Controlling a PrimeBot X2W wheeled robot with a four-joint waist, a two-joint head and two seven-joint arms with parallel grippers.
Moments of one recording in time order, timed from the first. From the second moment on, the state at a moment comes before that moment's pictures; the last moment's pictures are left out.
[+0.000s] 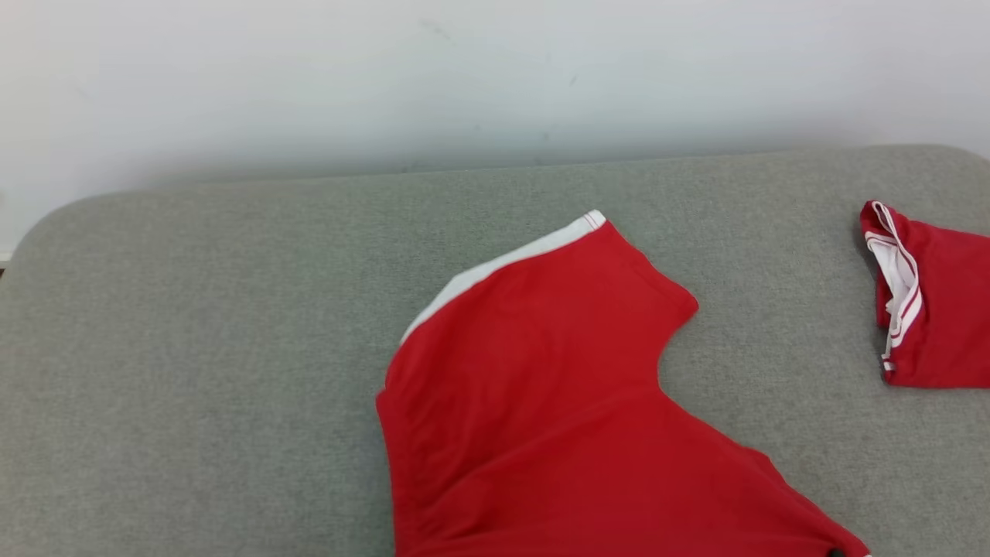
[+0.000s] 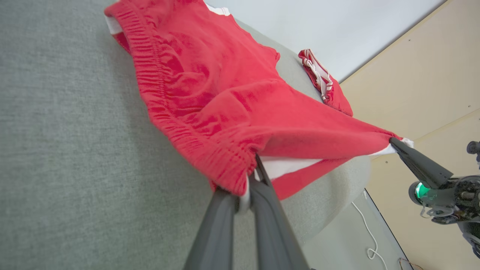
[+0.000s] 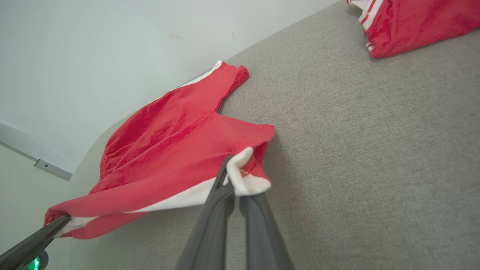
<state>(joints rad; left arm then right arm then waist) -0.02 0.55 -0.78 -0.04 -0.95 -0.05 -0.26 0.38 -0.20 0.09 -0.26 0.77 0.13 0.07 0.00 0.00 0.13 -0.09</state>
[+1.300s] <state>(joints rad) -0.69 0.30 -0.61 0.19 -1.24 -0.02 0.00 -0.68 -0.14 0.00 0.21 0.55 0.13 0.38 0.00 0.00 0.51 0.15</state>
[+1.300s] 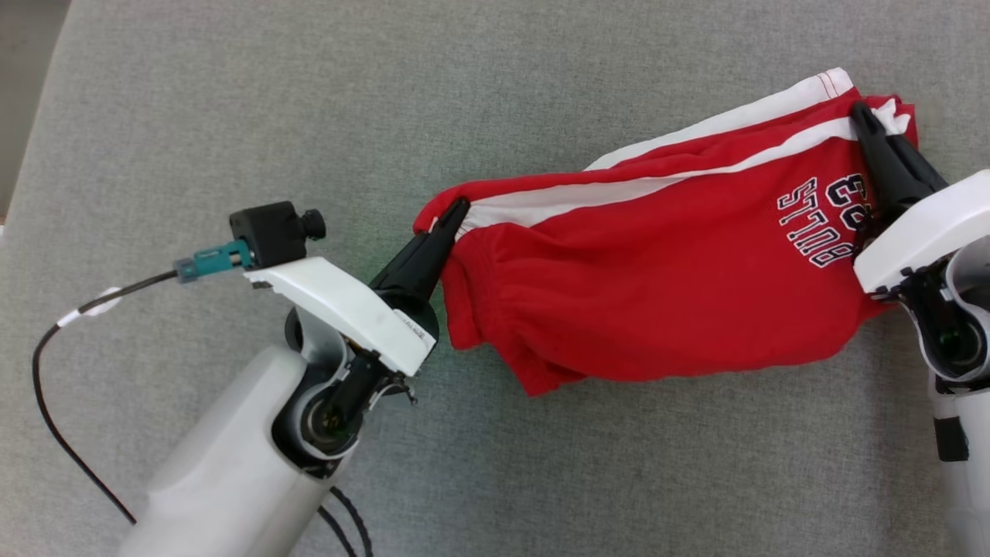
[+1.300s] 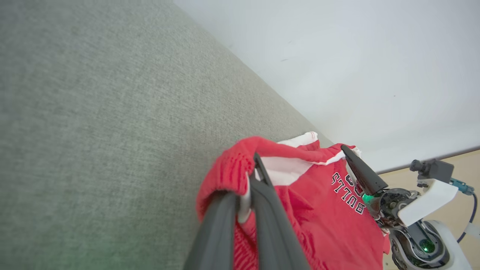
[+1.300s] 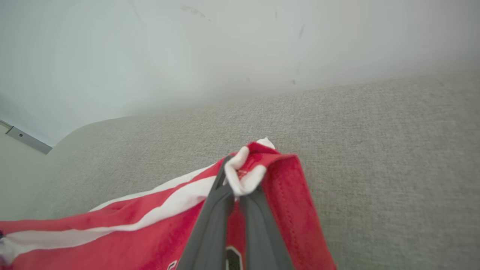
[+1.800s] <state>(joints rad) -0.66 0.36 -0.69 0.25 -1.03 0.04 -0.10 -0.63 -0.27 0.11 0.19 0.55 0.13 0.37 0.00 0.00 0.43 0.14</state>
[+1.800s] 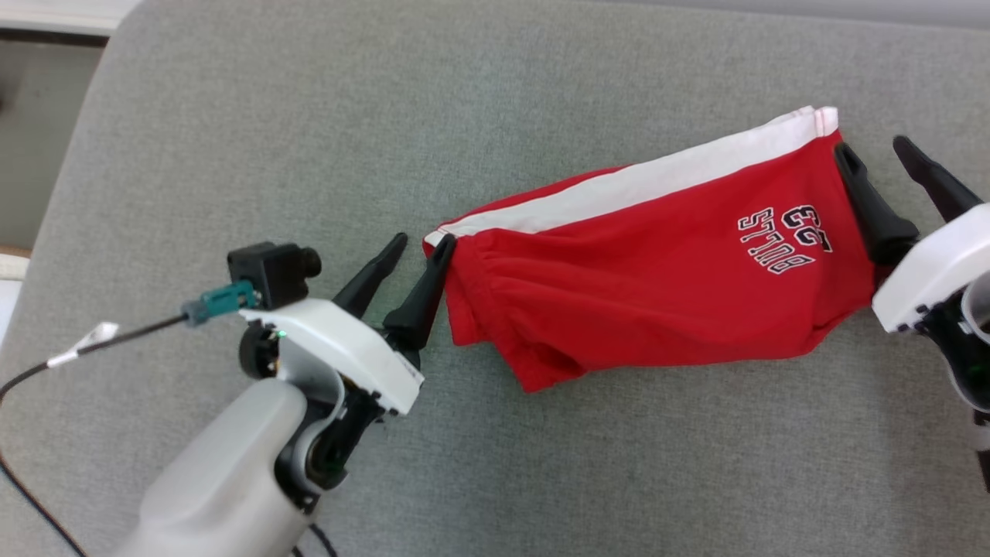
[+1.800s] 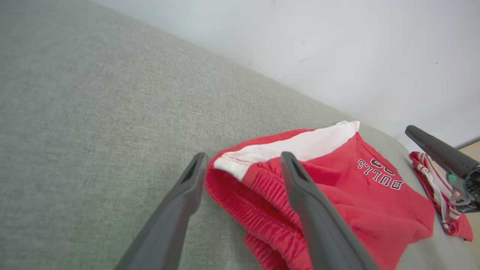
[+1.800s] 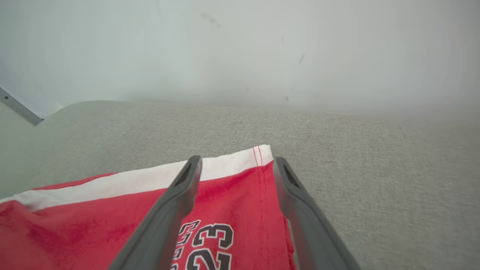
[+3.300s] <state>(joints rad) -0.17 0.14 -0.30 0.12 -0.34 -0.05 -0.26 -0.49 -0.38 0.00 0.27 0.63 0.13 0.62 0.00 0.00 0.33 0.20</state>
